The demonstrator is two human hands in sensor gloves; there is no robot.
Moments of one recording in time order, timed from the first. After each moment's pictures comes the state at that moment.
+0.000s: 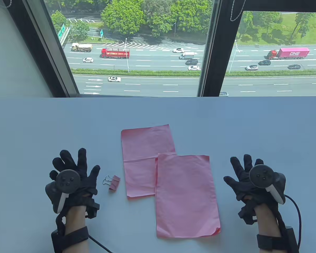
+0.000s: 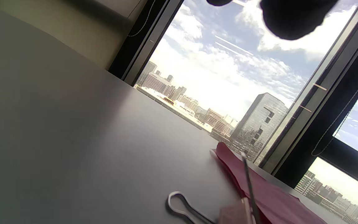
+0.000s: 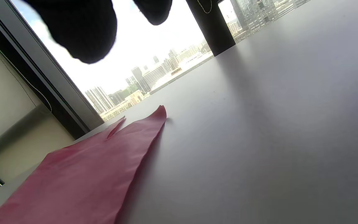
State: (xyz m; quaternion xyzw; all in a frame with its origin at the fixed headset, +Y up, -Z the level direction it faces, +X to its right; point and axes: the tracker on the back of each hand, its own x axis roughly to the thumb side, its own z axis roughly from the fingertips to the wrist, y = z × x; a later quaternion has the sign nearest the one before) left_hand -0.314 -0.728 -0.310 0.09 0.11 0.27 0.95; right_hand 0.287 -0.731 -0.323 0.00 0.03 0.96 0.28
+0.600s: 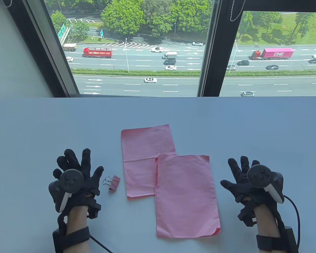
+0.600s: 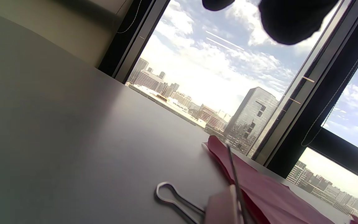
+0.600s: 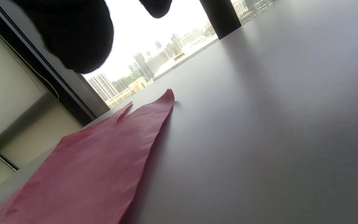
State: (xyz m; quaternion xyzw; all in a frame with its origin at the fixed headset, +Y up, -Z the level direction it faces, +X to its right) left_hand -0.302 -0.726 -0.312 0.09 0.08 0.25 0.96; right_hand 0.280 -0.734 -0.322 0.02 0.07 0.95 0.29
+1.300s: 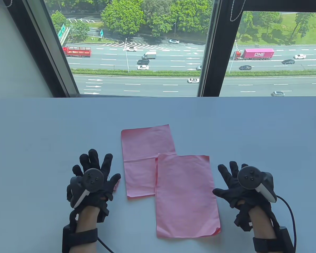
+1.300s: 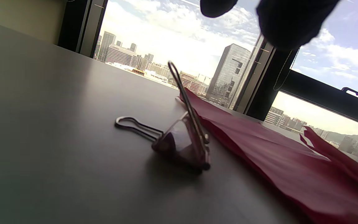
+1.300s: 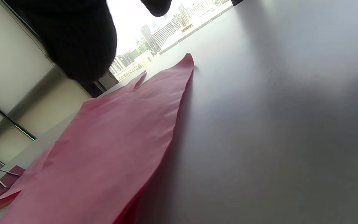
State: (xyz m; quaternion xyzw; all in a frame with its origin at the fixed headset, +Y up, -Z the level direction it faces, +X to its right) left_hand -0.251 -0.736 -0.321 0.01 0.00 0.17 0.99; right_hand 0.252 -0.740 -0.318 0.06 0.14 0.95 0.28
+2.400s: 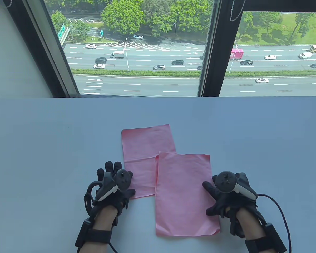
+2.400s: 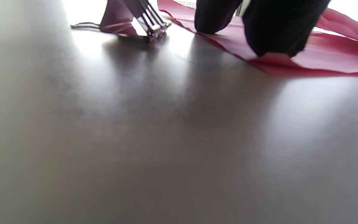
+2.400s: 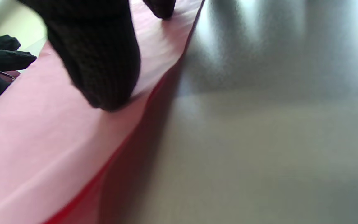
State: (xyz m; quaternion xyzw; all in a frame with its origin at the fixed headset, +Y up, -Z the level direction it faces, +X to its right) left_hand -0.190 -0.766 -0.330 -0.16 -0.03 0.05 0.98; right_hand 0.208 -0.771 -0.317 0.10 0.27 0.94 0.17
